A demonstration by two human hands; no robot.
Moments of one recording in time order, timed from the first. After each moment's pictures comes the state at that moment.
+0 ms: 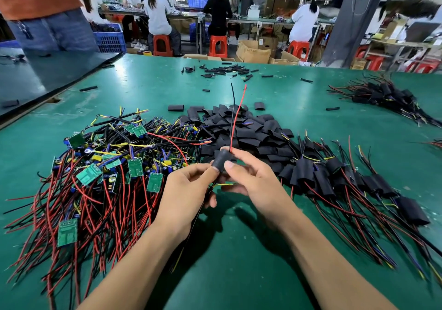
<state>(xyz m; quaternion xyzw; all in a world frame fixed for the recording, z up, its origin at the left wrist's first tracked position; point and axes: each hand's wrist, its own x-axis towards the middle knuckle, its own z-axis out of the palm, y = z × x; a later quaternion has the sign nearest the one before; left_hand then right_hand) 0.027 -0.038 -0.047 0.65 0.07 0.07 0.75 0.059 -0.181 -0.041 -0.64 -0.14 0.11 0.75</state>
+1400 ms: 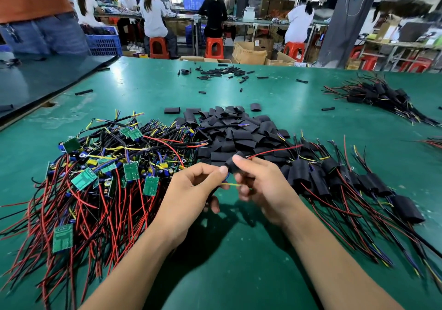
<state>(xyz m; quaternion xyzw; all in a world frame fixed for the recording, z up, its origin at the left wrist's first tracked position) 0.021 -0.039 -0.041 0.68 -0.01 0.04 0.73 0.068 -0.194 -0.036 -0.60 -0.04 0.16 0.78</state>
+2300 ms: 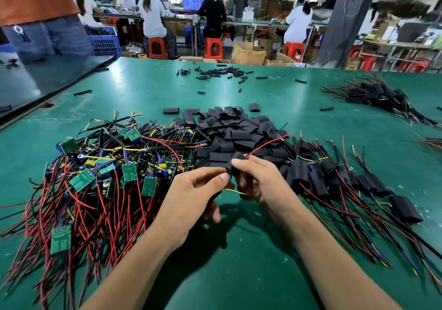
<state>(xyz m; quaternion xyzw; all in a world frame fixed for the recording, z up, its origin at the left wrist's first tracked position) 0.021 -0.041 -0.044 0.68 -0.01 0.02 0.73 0.068 -0.196 -0.039 -0.65 -0.09 0.10 0.75</state>
